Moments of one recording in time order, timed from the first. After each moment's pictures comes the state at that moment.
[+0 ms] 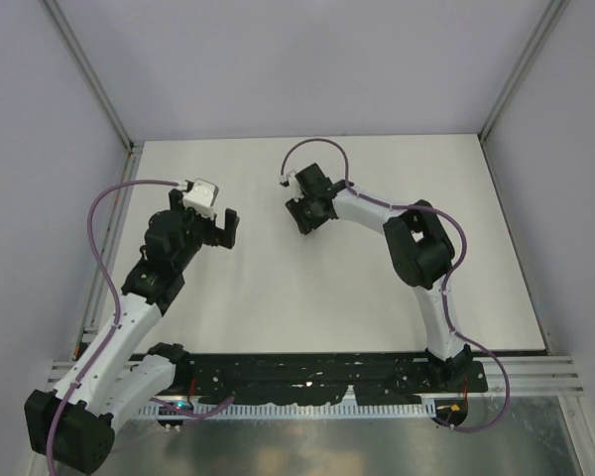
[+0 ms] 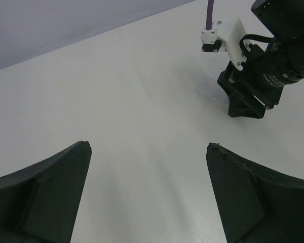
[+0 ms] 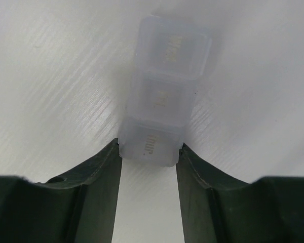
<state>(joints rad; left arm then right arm) -0.33 0.86 0.70 -0.04 0.02 0.10 0.62 2.19 1.66 -0.45 -0.03 -0.07</state>
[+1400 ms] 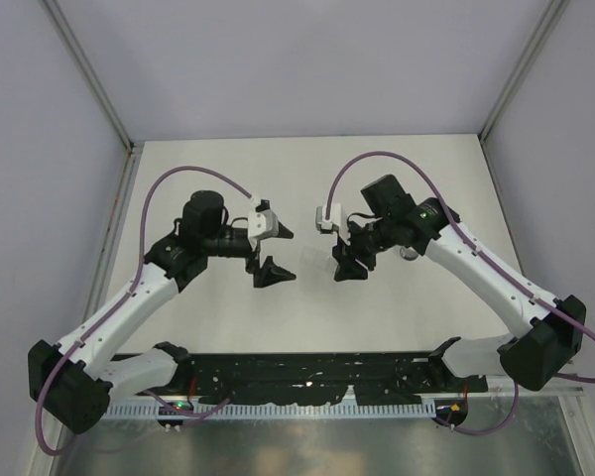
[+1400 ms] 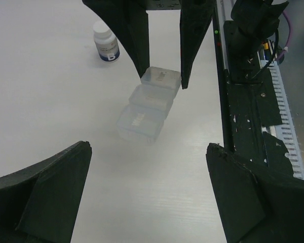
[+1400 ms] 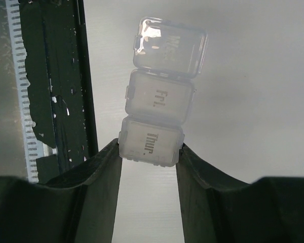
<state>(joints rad) -0.54 1.07 0.92 -0.26 0.90 0.37 0.62 1.32 1.27 -0.94 -0.64 -0.62</state>
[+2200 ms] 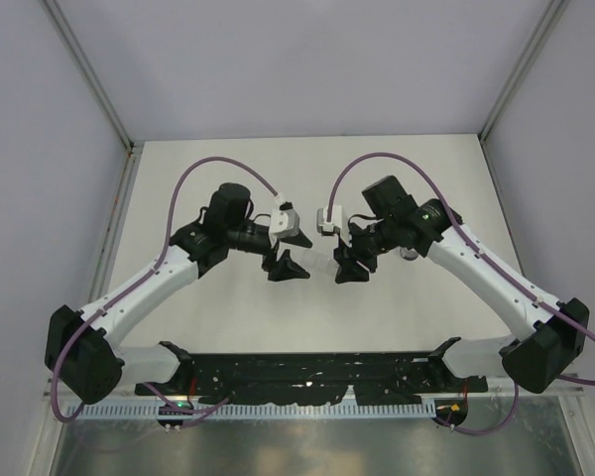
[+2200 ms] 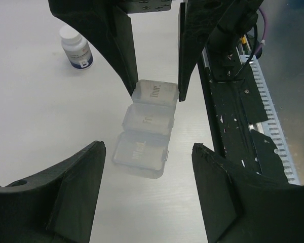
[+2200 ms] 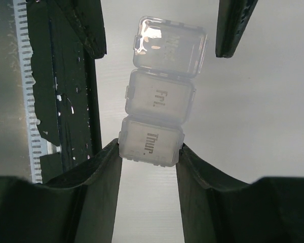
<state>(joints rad) -0.62 1.25 1.02 -0.26 0.96 0.42 0.63 1.30 1.27 -0.96 -0.65 -0.63</state>
